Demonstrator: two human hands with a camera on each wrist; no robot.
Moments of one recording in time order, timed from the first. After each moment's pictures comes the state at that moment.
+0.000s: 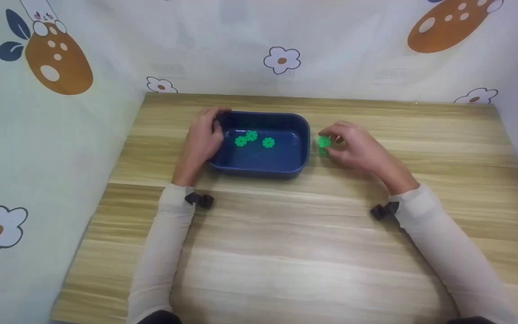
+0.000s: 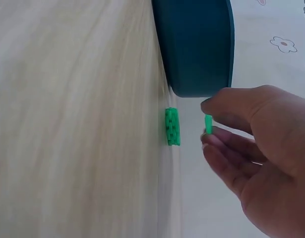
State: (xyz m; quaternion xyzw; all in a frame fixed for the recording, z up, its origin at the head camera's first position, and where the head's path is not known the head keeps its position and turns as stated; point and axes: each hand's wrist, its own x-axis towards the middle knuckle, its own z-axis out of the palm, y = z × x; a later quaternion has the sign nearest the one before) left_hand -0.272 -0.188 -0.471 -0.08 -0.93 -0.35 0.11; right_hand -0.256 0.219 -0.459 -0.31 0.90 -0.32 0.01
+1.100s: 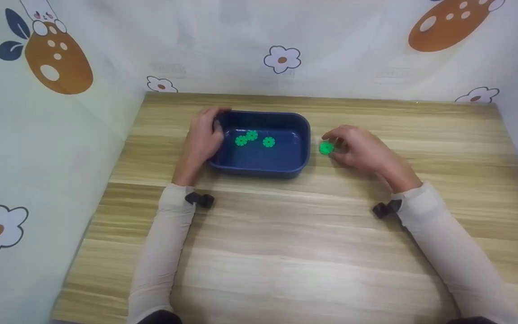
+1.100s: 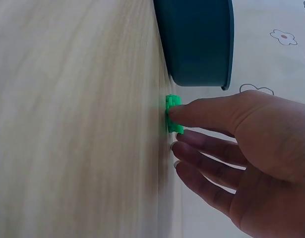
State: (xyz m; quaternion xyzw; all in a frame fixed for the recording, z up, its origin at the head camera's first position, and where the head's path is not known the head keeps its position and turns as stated) left_hand -0.273 -0.188 -0.471 -0.09 -0.93 -0.35 0.12; right_hand -0.259 0.229 -0.462 -0.29 0.91 -0.27 0.07
